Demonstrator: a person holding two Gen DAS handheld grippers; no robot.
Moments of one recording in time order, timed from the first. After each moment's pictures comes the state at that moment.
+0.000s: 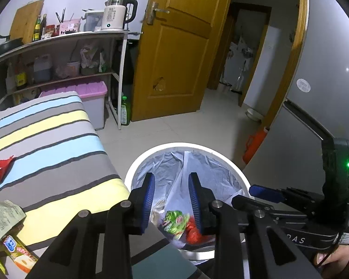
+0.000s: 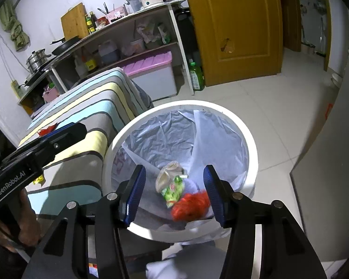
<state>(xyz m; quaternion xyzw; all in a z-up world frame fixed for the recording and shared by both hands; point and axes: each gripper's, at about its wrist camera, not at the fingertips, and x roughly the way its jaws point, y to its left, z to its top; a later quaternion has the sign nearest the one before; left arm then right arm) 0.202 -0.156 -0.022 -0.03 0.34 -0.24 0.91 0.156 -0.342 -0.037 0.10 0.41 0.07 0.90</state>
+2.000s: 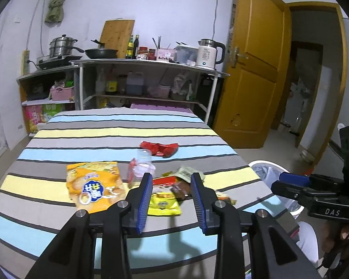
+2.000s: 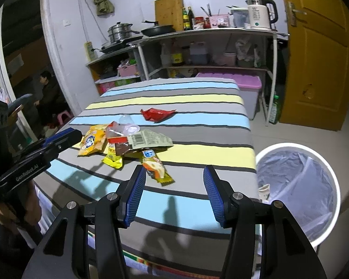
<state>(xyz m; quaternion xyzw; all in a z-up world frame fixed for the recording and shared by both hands) 0.061 0.076 0.016 -0.08 0.26 -0.02 0.96 0.108 -0.154 0.009 -0.01 0.35 0.28 0.89</state>
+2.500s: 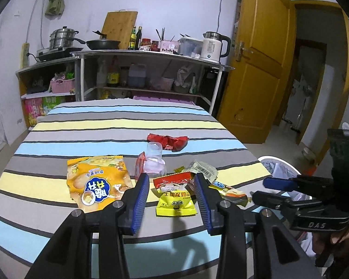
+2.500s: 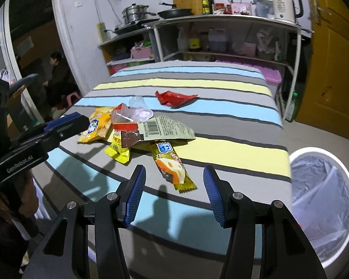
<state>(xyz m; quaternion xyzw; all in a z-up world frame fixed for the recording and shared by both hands) 0.082 0.092 -0.001 -0.08 0.28 -0.02 0.96 0.135 -0.108 -0.022 -0.05 0.38 0.32 0.86</state>
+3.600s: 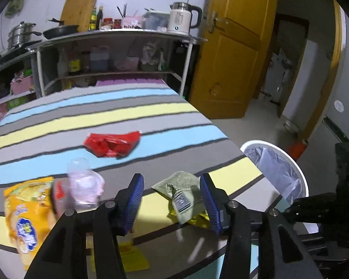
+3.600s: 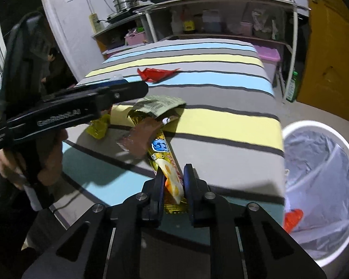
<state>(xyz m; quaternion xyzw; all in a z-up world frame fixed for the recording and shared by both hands) 0.184 0.027 -0.027 -0.05 0.35 -0.11 0.93 0.143 -0.146 -0.047 -0.03 0.43 0.32 0.84</state>
